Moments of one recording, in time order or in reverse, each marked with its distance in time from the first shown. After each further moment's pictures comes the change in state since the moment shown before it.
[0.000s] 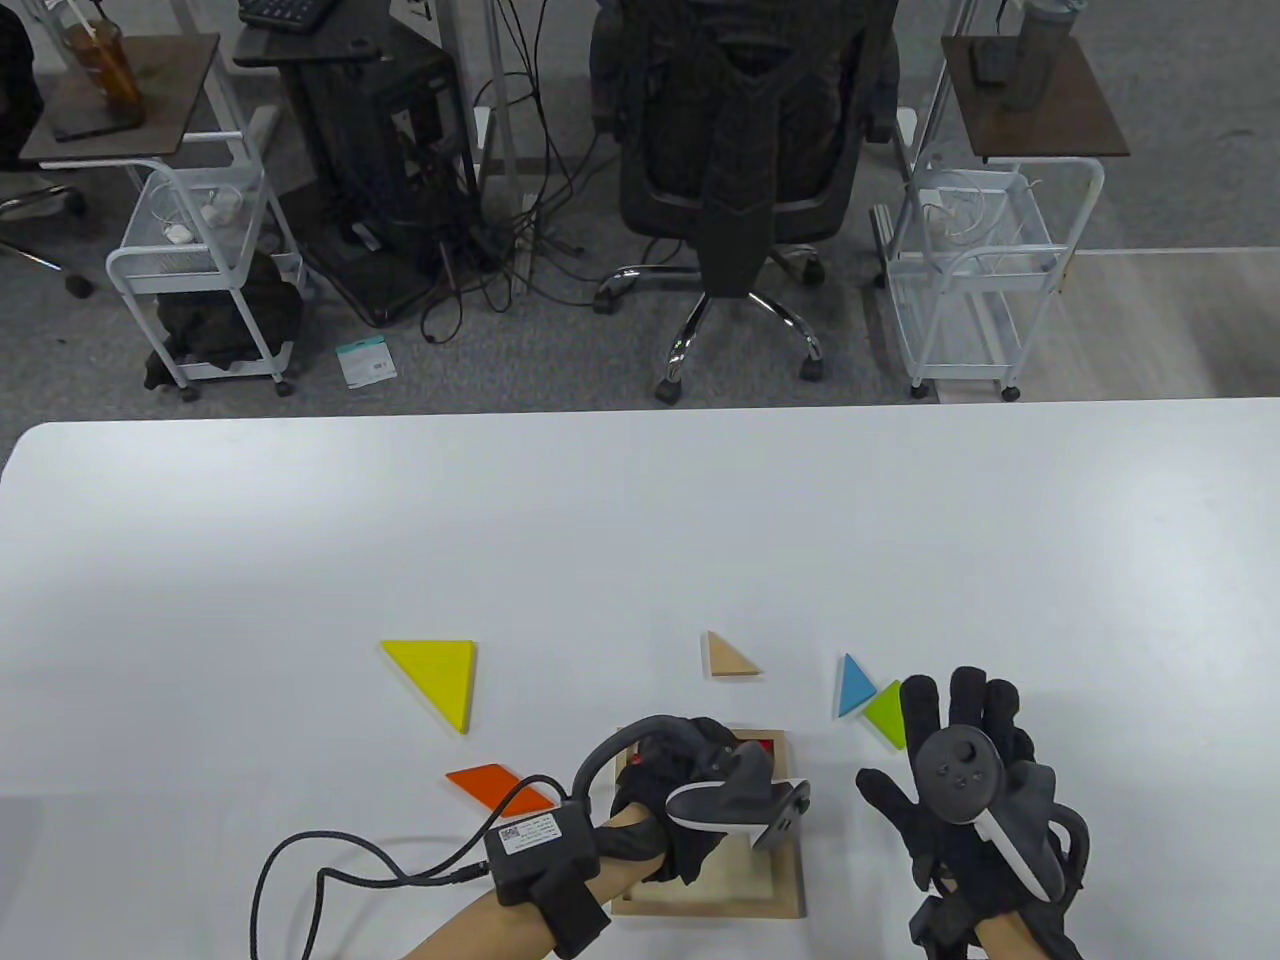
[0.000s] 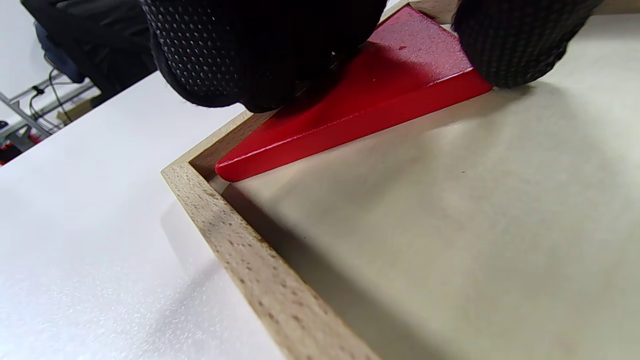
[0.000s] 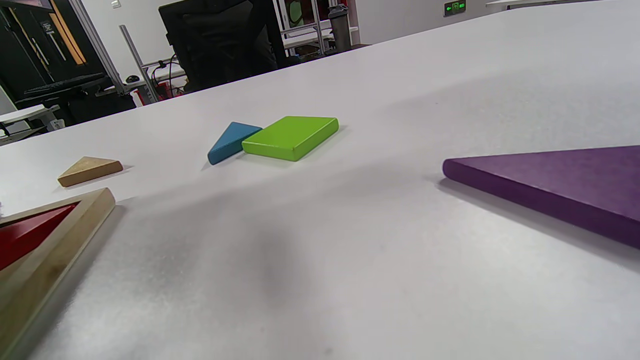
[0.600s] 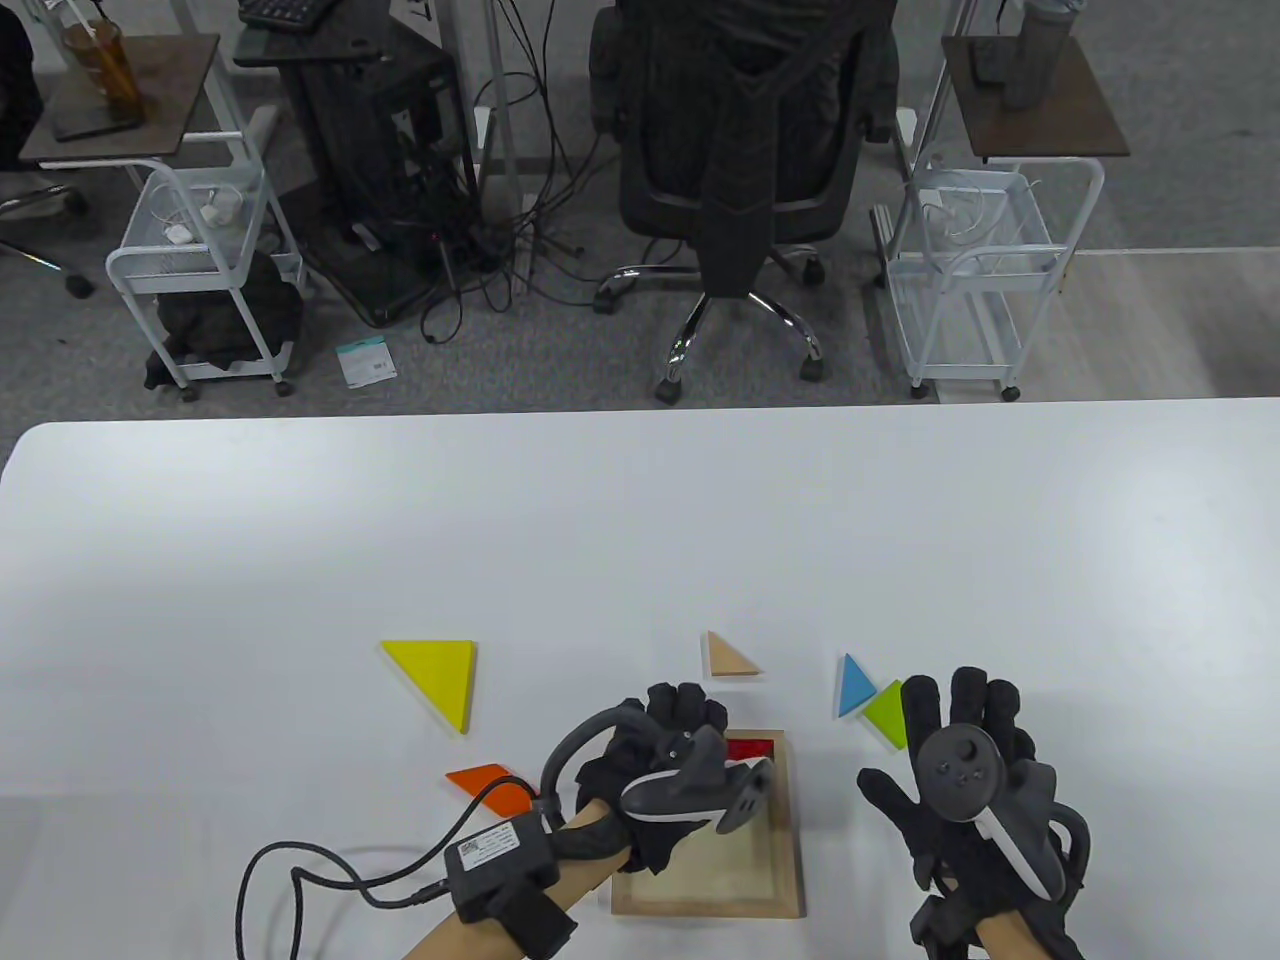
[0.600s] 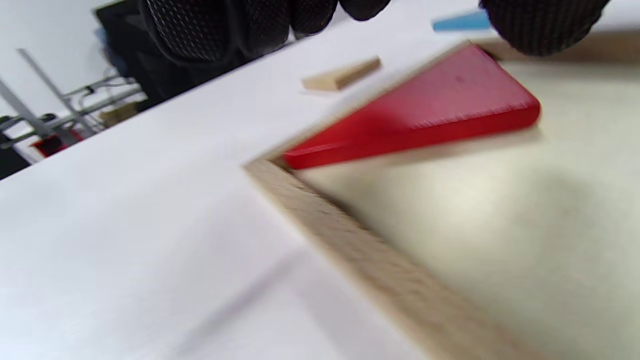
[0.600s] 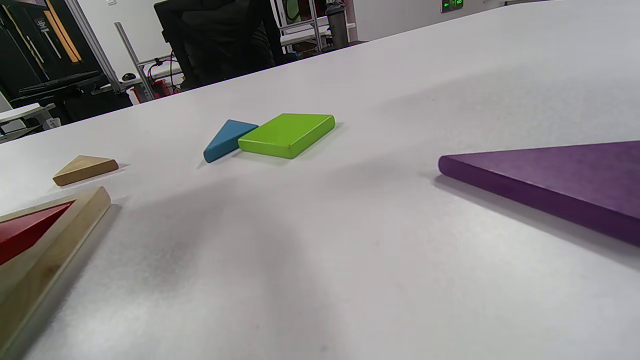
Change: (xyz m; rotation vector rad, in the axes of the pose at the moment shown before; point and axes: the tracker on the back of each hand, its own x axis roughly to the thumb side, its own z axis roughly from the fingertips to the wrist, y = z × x) left_hand -0.048 -0.003 0.037 0.136 0.111 0.148; right_hand -0.001 -0.001 0.000 0.009 0.008 -0.008
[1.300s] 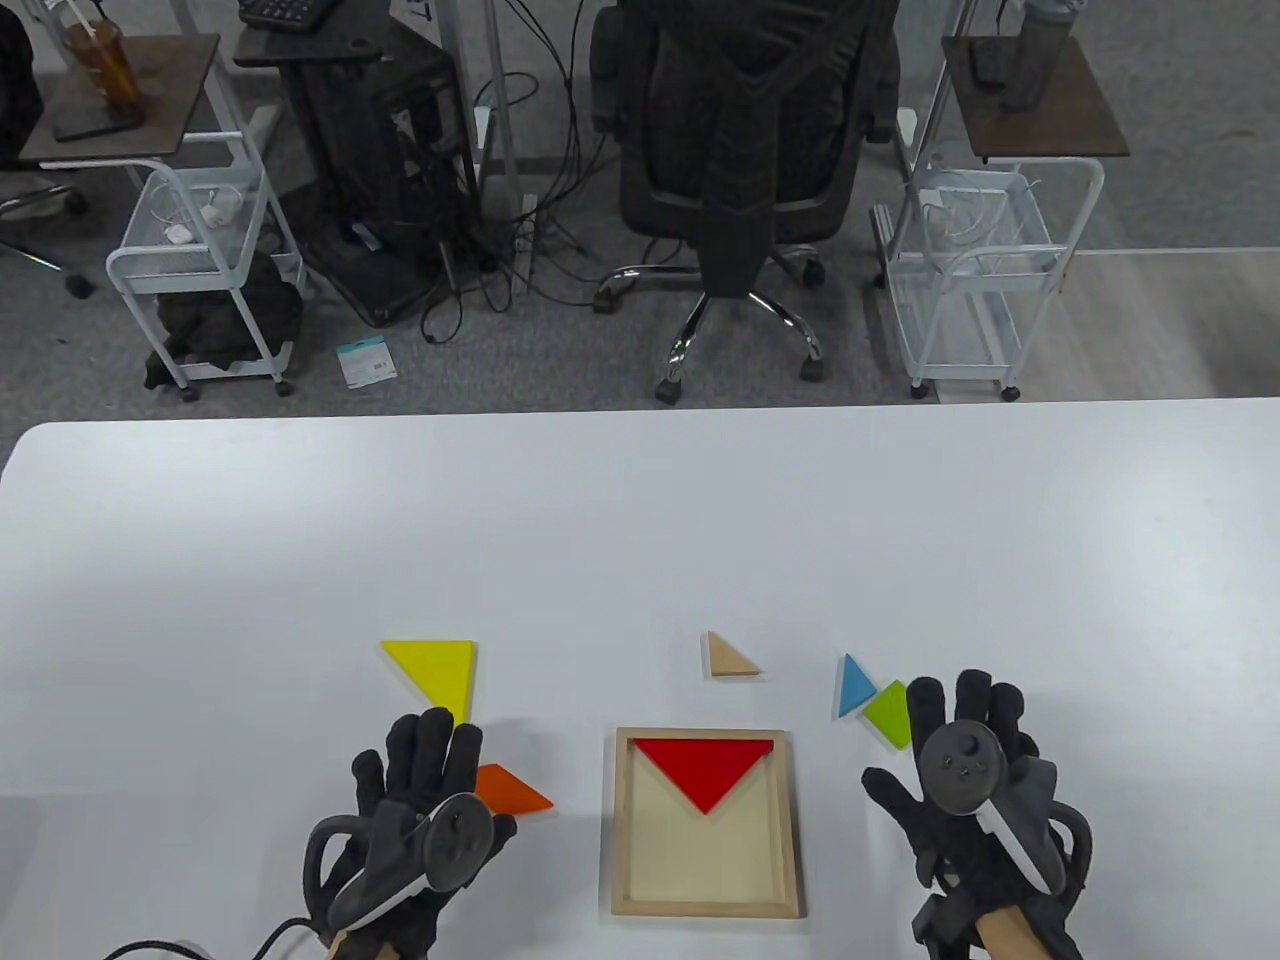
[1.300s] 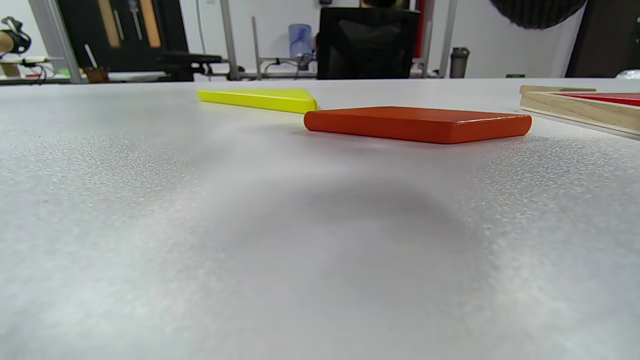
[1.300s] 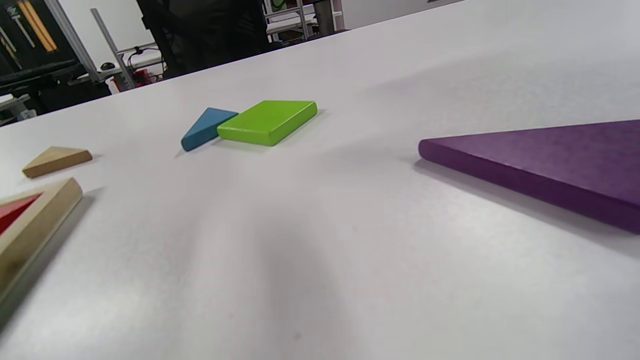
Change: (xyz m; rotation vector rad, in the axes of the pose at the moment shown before) left_hand -0.112 -0.097 0.129 0.110 0.338 0.349; right_hand -0.011 0.000 -0.006 0.027 0.058 -0.021
